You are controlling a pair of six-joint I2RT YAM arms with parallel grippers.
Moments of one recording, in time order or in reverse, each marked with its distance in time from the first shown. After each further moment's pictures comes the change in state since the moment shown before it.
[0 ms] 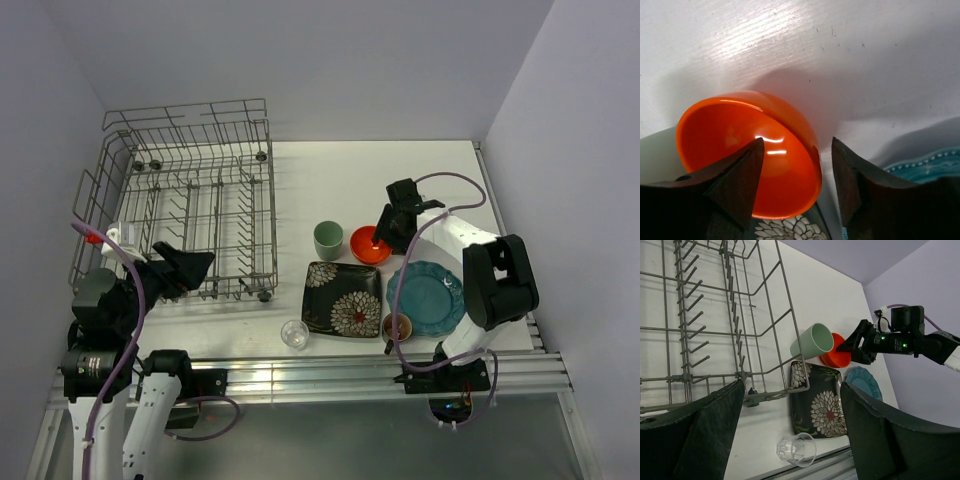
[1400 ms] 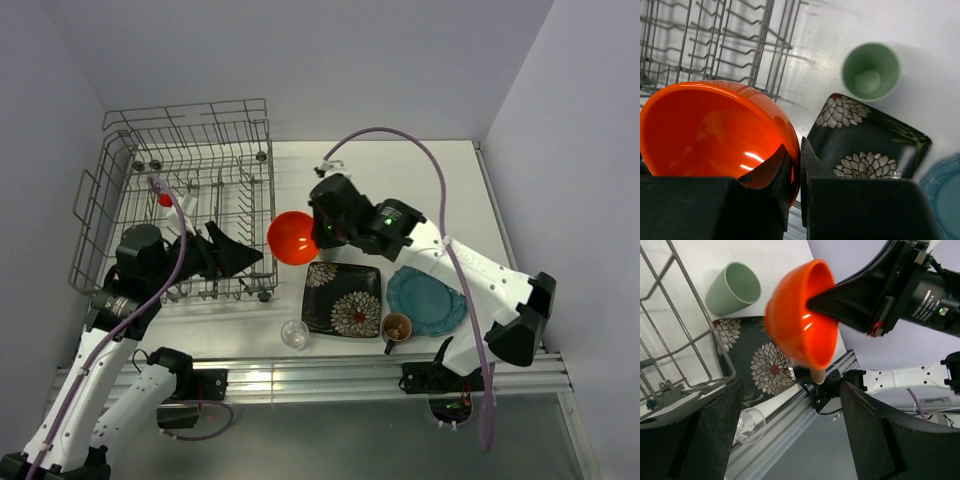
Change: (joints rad) left arm -0.269 0.289 -0.031 0.248 0.222 -0.119; right arm 0.637 -0.211 0.464 -0.293 0.211 -0.098
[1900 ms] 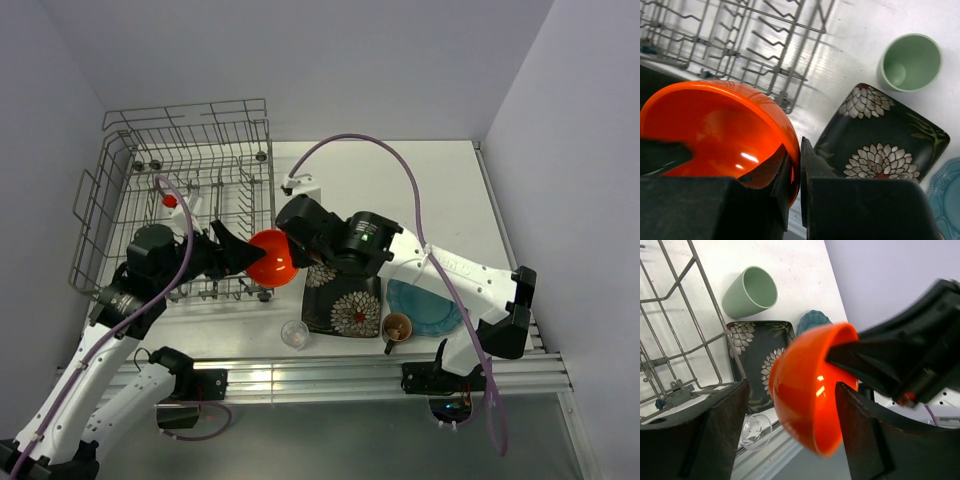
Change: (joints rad) left arm -0.133 0.024 0.005 -0.006 -0.199 -0.024; right arm 0.218 0.111 0.151 -0.100 0.124 0.026
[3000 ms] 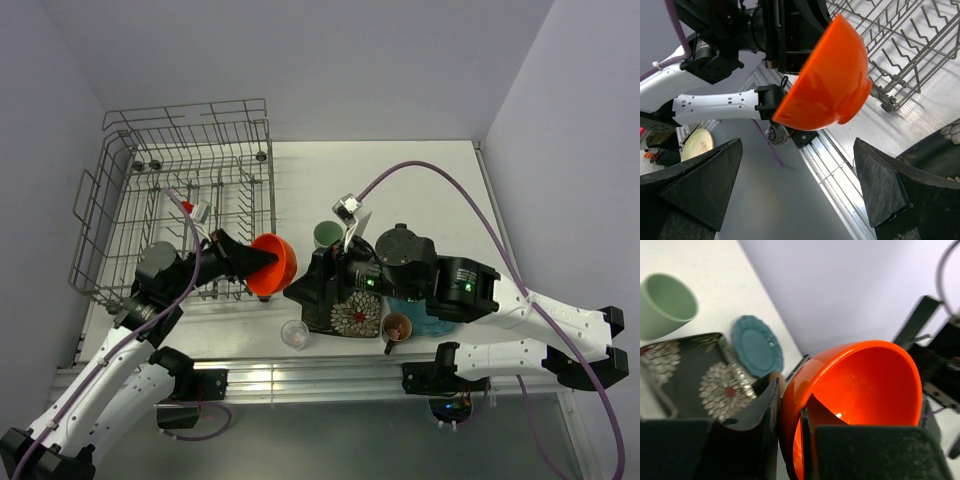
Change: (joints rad) left arm -0.040 -0.038 -0.270 0.541 0.189 -0.202; right arm 0.114 -0.513 -0.383 0.391 -0.278 -0.012
